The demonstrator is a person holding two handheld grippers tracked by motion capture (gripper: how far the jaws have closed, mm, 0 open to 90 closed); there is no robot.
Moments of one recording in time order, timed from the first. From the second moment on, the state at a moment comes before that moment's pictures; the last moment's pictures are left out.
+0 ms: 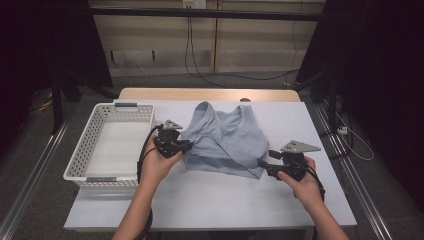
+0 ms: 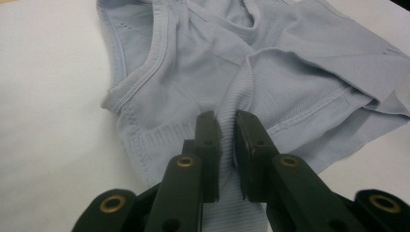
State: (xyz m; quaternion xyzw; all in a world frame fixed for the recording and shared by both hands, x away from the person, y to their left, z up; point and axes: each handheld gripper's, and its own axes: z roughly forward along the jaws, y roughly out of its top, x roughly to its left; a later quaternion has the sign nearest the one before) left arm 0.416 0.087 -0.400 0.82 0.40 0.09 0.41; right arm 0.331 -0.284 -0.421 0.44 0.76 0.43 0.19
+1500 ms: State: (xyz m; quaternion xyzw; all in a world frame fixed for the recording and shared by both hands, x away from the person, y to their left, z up) left arm 0.408 0.089 -0.399 0.82 0.39 0.09 0.42; right arm 0.360 -0.240 -0.460 0.42 0.81 0.36 0.19
